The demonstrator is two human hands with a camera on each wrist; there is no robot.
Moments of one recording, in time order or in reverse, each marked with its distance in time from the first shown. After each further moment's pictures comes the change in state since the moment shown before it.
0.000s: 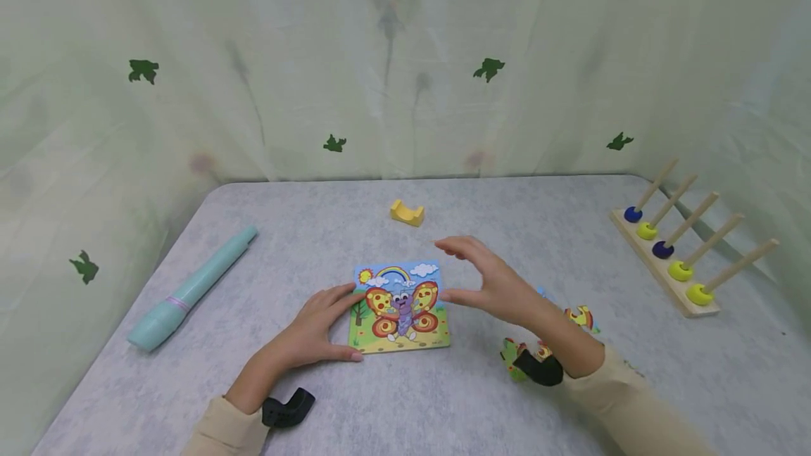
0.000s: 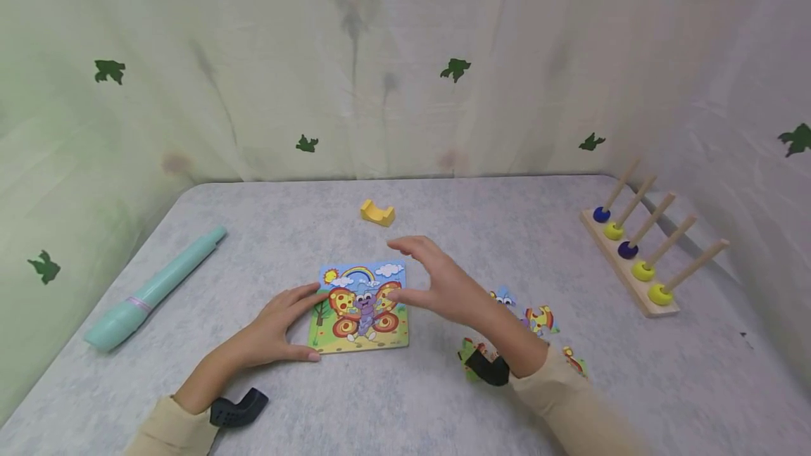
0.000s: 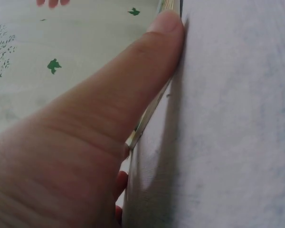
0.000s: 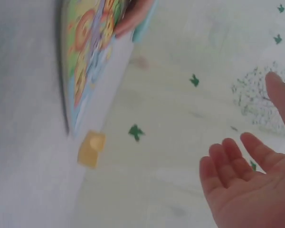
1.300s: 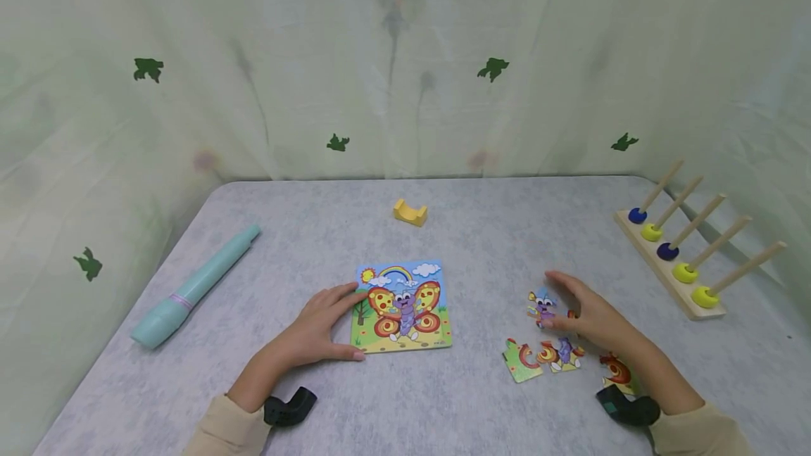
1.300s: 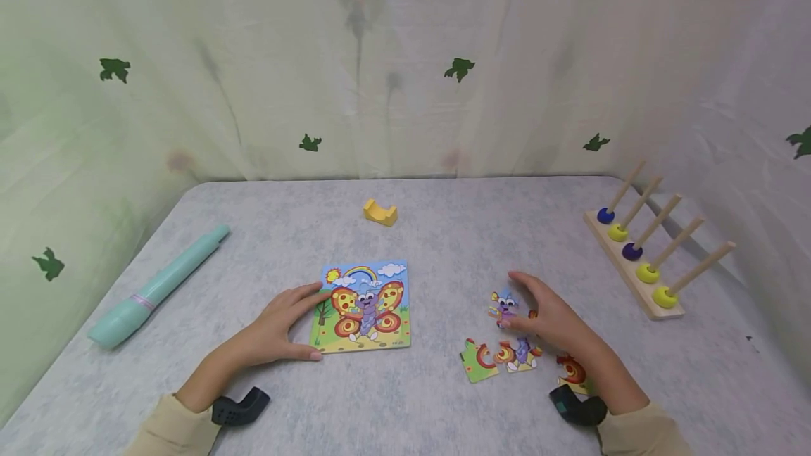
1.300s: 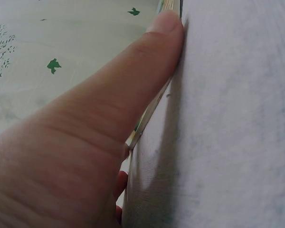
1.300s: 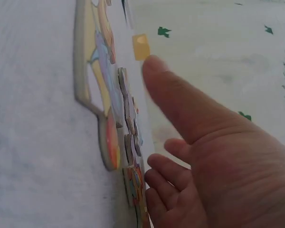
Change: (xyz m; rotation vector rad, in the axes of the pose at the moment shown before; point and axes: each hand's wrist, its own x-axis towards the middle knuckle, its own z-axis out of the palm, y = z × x) left_hand 0.001 -0.002 0.002 -0.004 -0.013 -0.021; right_hand -0.110 0.100 -0.048 -0.069 0.006 0.476
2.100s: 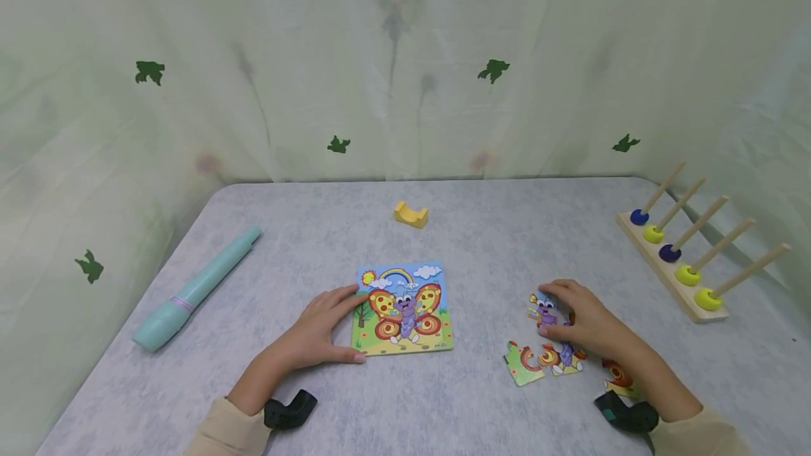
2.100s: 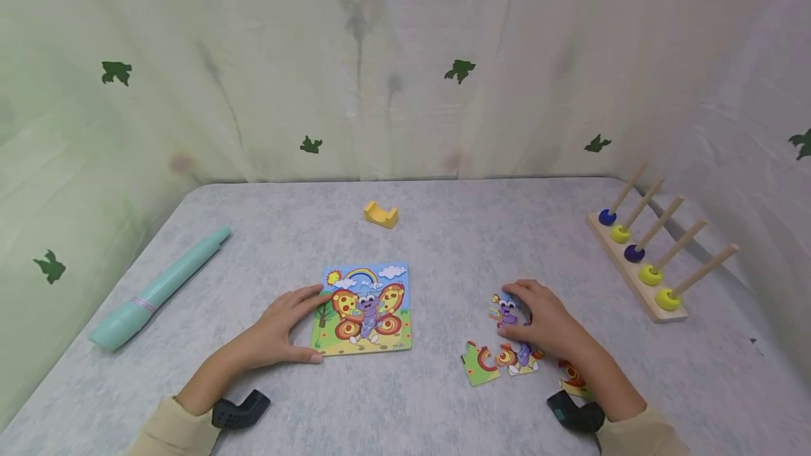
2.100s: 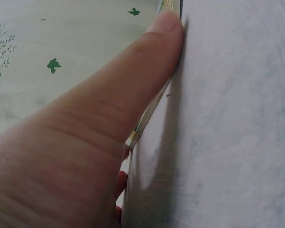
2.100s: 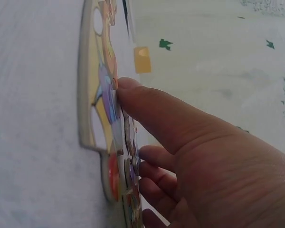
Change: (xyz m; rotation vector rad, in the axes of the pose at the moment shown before) left_hand -0.001 0.000 0.000 -0.004 0.011 -0.003; right_hand 0.003 -0.002 0.006 -0.277 0.006 -0.066
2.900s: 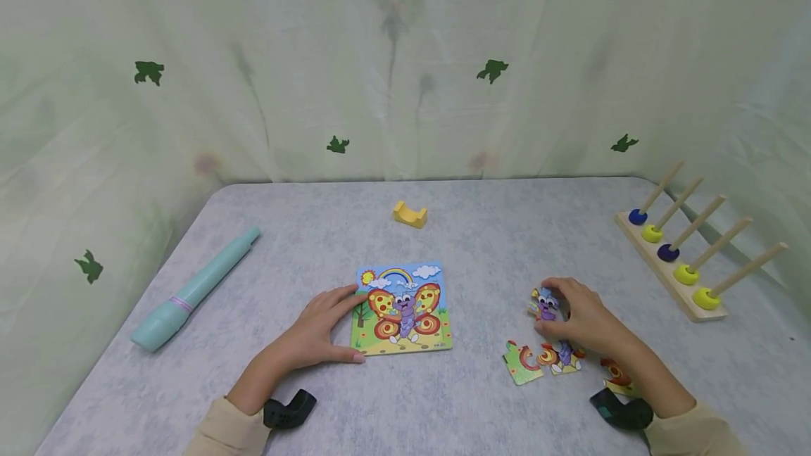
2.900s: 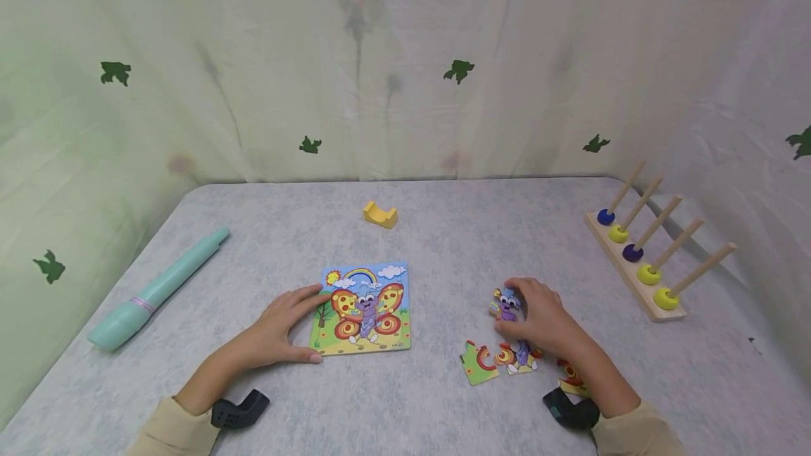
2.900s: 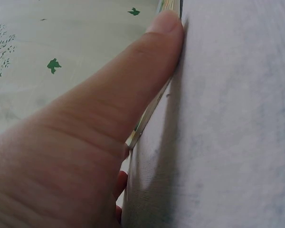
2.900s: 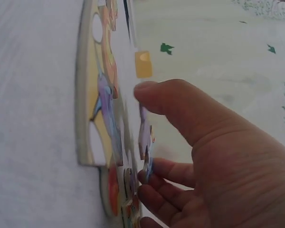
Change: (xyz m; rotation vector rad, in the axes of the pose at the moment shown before) left_hand 0.000 0.000 -0.001 0.000 0.000 0.010; right_hand 0.001 -0.009 -0.001 0.044 0.033 0.084
